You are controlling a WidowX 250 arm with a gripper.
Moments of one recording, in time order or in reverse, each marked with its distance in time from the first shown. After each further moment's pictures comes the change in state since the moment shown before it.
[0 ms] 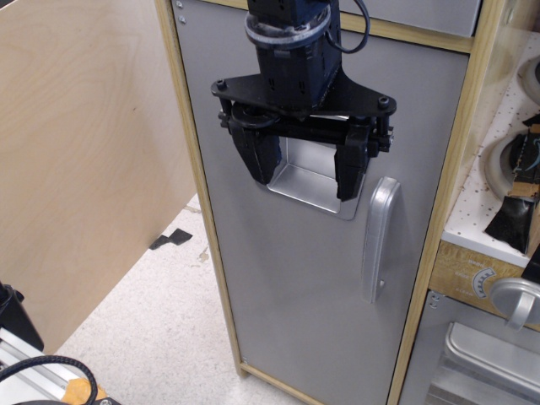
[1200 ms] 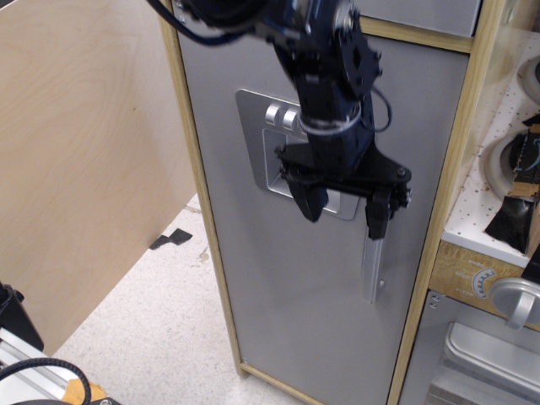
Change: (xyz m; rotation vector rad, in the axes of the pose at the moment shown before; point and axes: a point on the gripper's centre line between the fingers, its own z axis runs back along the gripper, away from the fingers) arm 0.045 -0.009 -0.096 -0.082 -0.032 -0.118
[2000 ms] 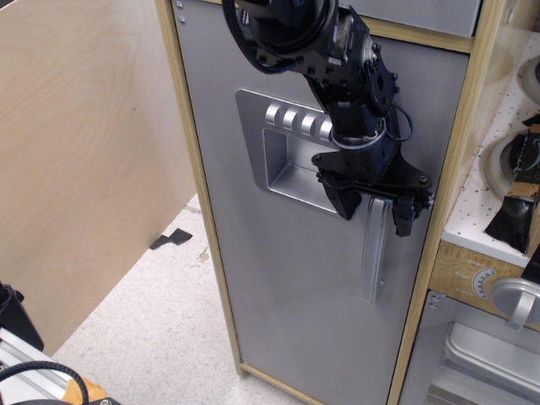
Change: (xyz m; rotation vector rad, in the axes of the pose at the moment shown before) arm 0.038 -0.005 -0.043 -0.044 -0.054 -0.054
